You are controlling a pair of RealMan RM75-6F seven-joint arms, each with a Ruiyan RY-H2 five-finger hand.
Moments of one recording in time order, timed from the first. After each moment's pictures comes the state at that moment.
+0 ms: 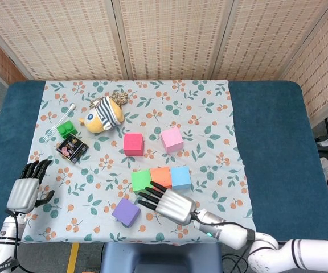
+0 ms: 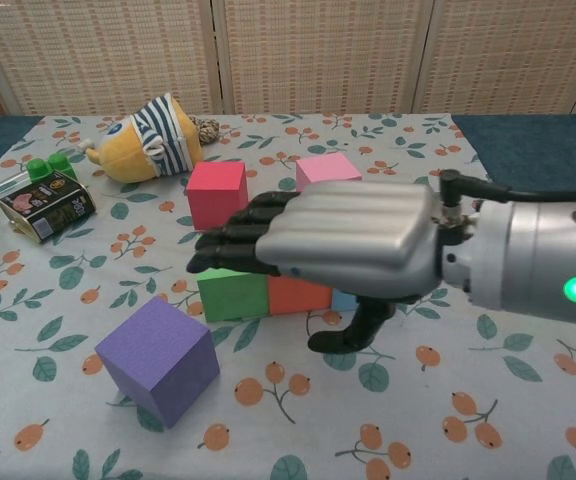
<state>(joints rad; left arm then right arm) -0.32 -1.33 0.02 -1.43 1.32 1.36 0.04 0.73 -1.45 0.18 -1.85 -1.50 0.65 -0.68</state>
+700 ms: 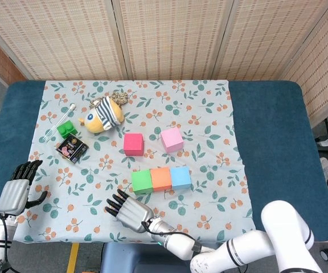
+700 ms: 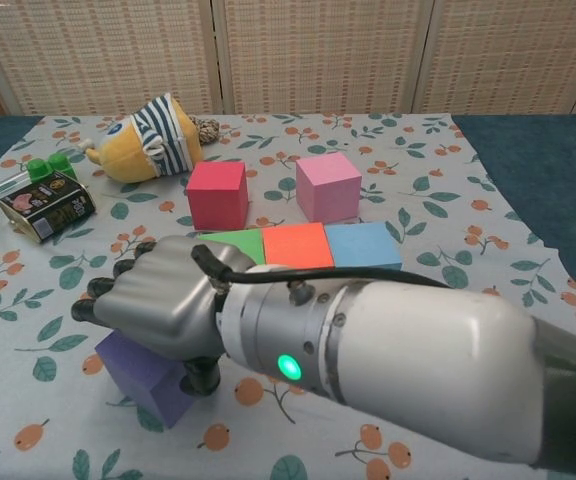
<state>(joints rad) -0.27 -1.28 -0.02 -1.42 1.36 1.33 -0.08 1.11 -1.84 0.18 -1.78 -0.73 0.92 -1.29</state>
